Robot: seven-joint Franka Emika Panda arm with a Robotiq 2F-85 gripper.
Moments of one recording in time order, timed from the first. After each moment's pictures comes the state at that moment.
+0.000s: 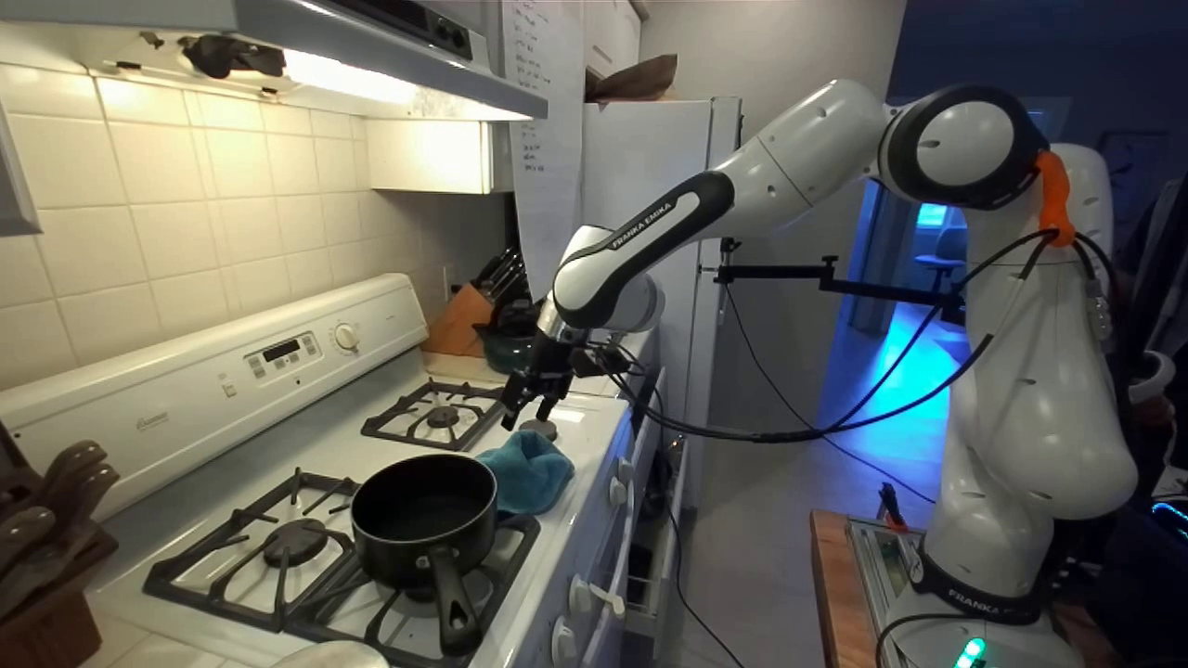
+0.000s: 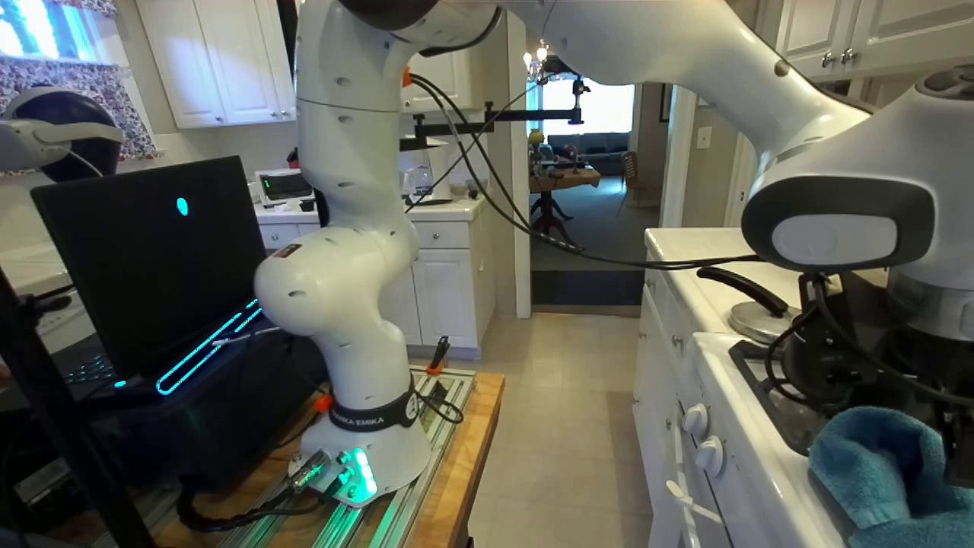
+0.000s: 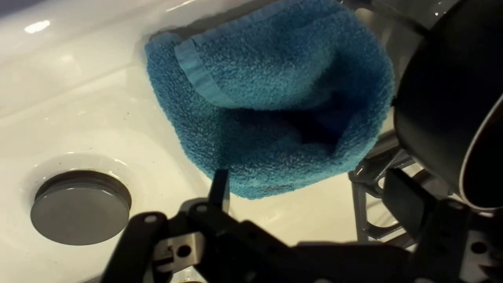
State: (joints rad) arm -0.08 0.21 -0.03 -2.11 0.42 2.61 -0.14
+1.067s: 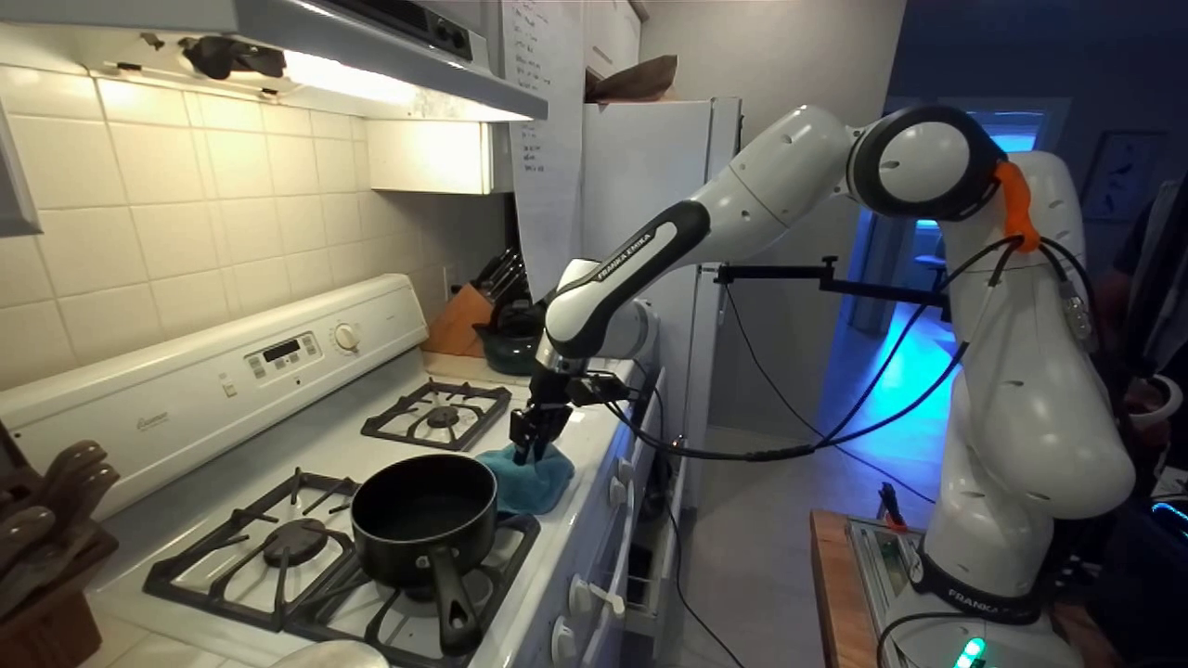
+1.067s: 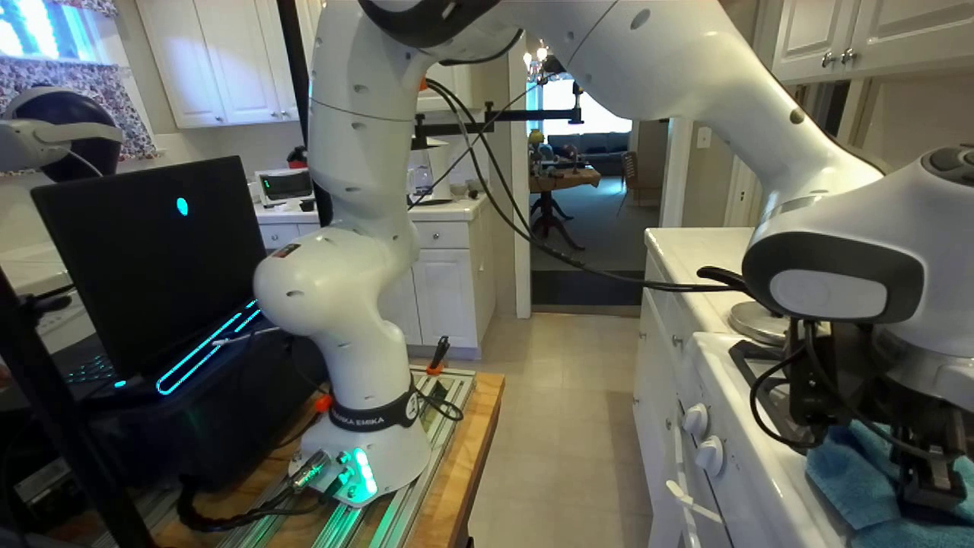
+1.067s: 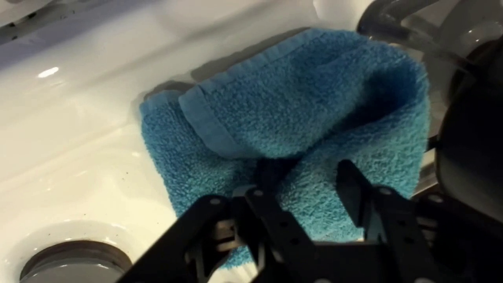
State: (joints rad) arm -0.09 0.31 -0.01 -2.10 0.45 2.61 -0.13
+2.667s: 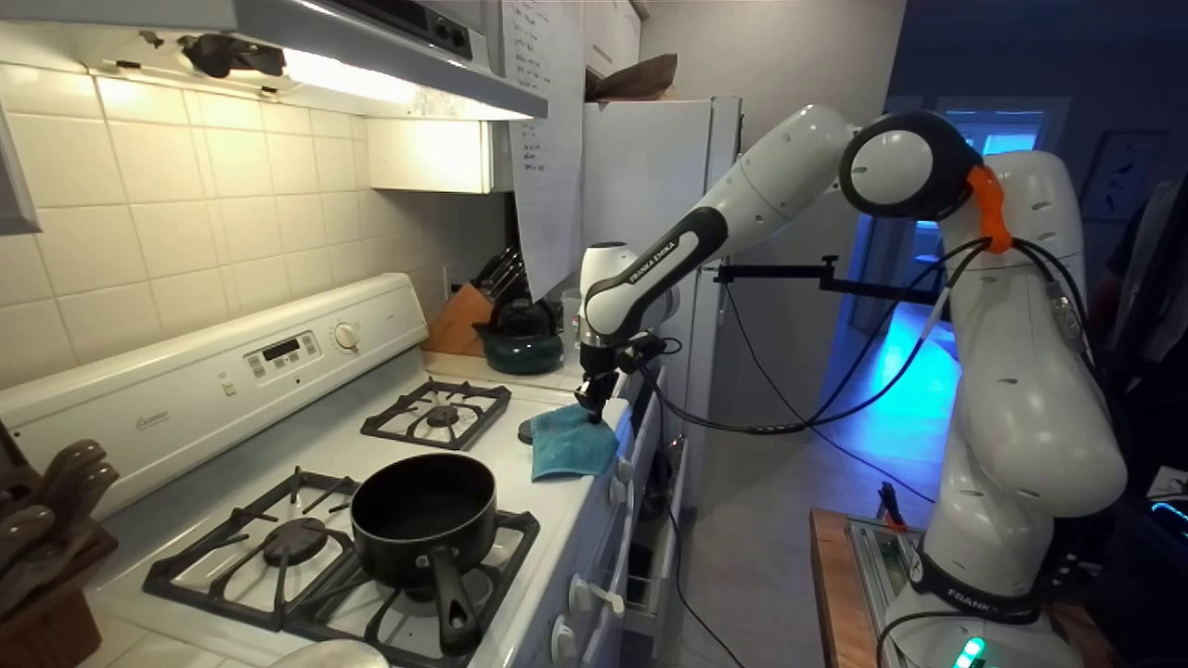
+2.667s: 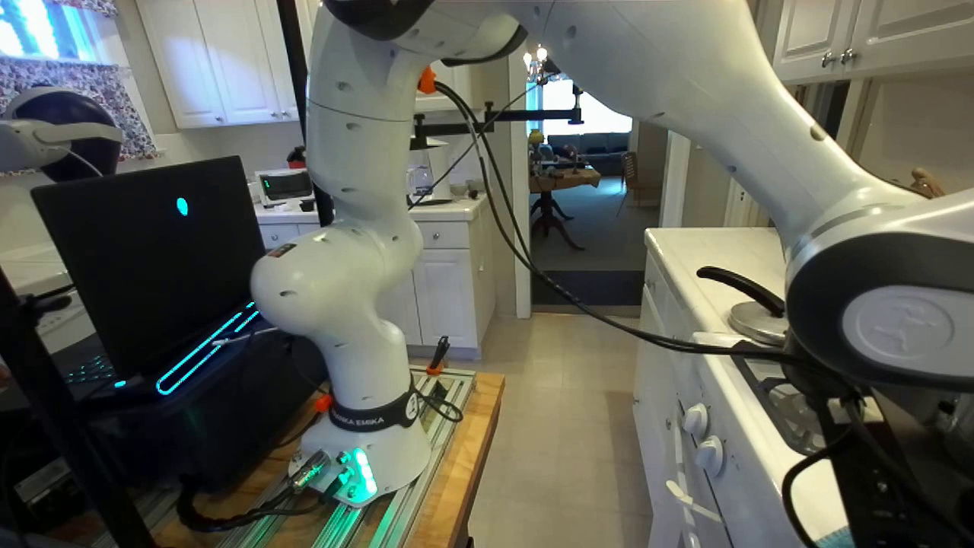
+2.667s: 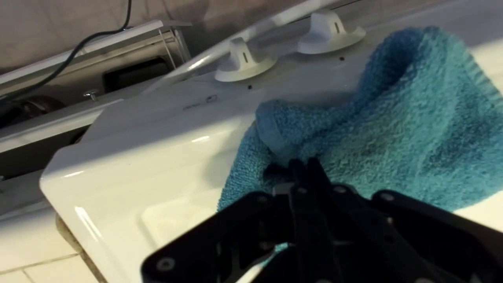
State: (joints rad) arm -0.16 0.31 -0.20 -2.06 0.02 2.43 -0.10
